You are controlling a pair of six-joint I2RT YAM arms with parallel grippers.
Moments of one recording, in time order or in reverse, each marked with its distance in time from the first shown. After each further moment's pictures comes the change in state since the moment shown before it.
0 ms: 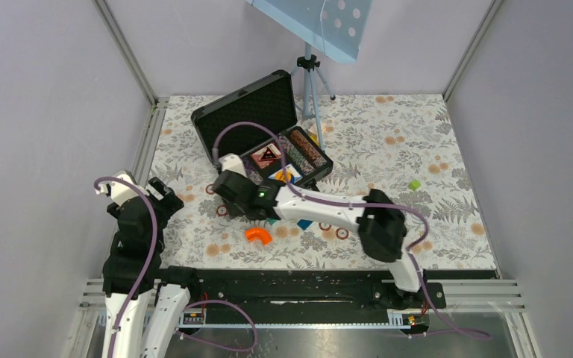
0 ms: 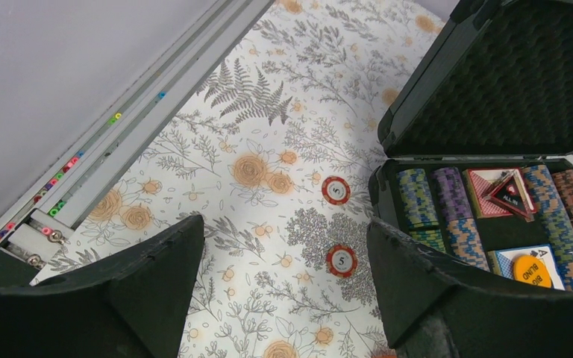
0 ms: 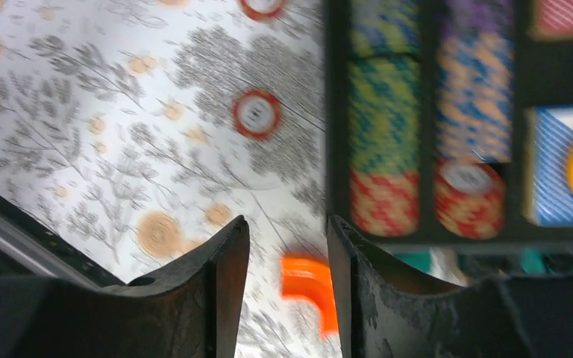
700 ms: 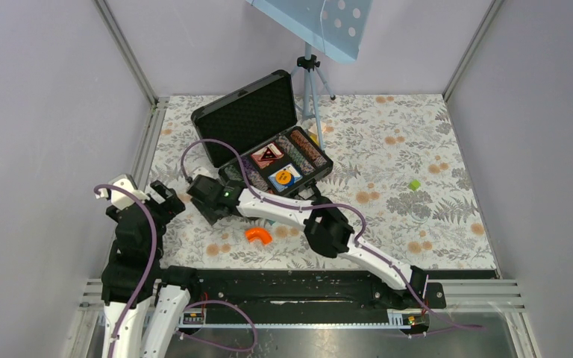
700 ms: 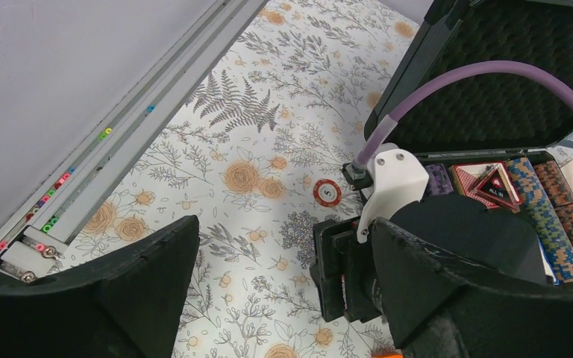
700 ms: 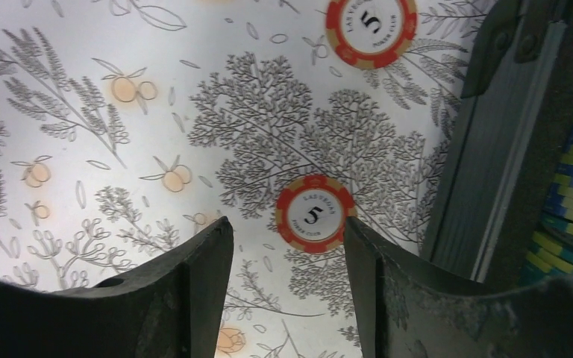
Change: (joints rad) left arm -0.026 -0.069 -0.017 0.016 0.010 0.036; right arm -0.003 0.628 0.746 -0.189 -0.142 -0.206
